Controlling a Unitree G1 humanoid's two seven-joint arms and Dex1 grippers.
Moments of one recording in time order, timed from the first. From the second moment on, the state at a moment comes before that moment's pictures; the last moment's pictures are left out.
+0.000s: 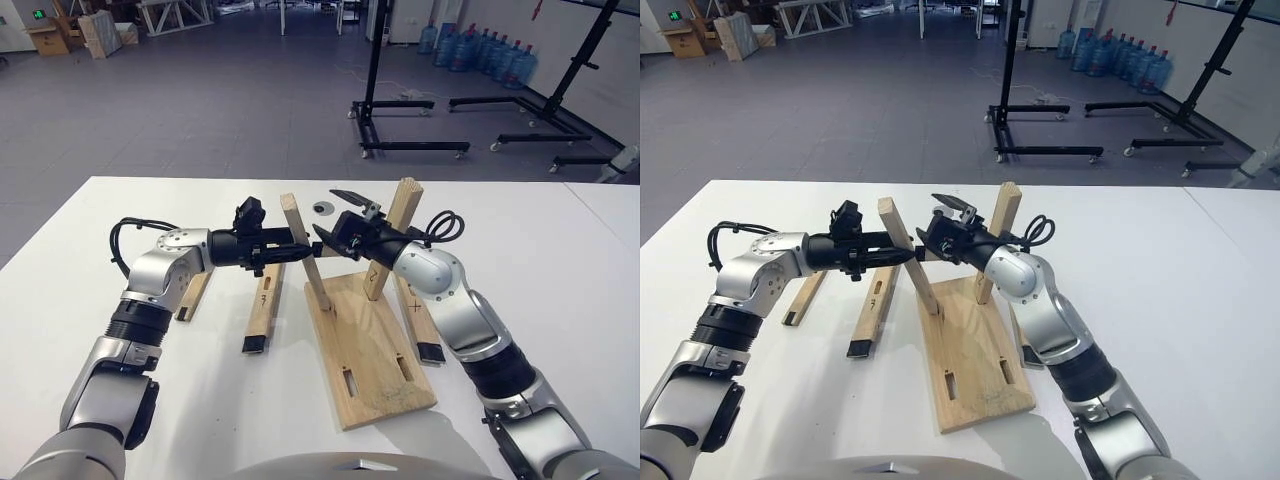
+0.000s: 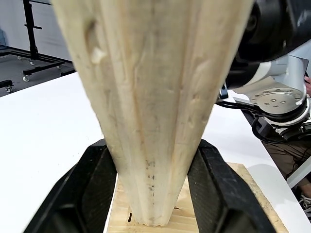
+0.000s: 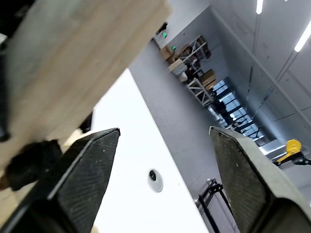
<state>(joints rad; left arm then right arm) -0.57 0.49 -0.18 0.26 -0.53 0.46 -1.19 -0.39 -0.39 0.40 -0.30 -0.34 0.31 0.53</state>
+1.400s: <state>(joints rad) -0.63 0.47 -0.27 0.27 -0.49 0.46 -1.21 -0.50 -0.48 -0.55 -0.03 0.65 0.45 0.59</state>
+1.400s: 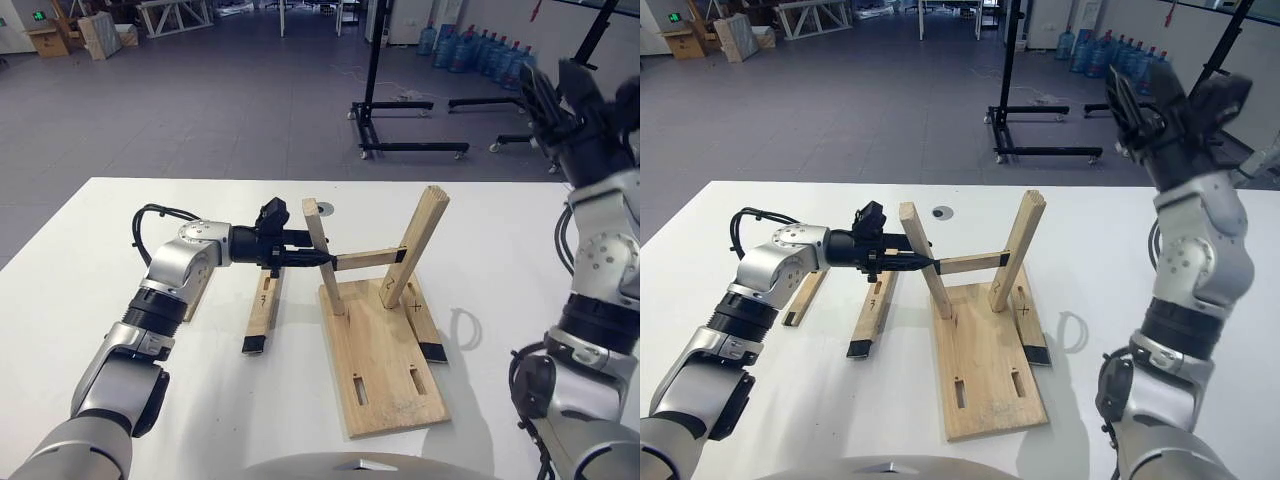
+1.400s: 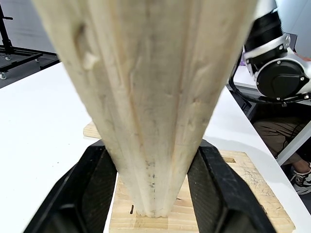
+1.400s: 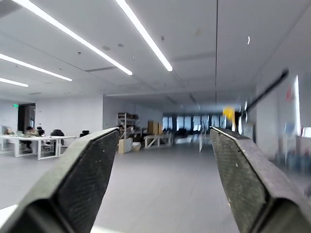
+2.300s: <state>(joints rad) -0.72 0.48 -0.30 0.33 -0.45 0.46 -1.29 -0.33 -0.35 -0.35 0.07 0.65 0.40 0.64</state>
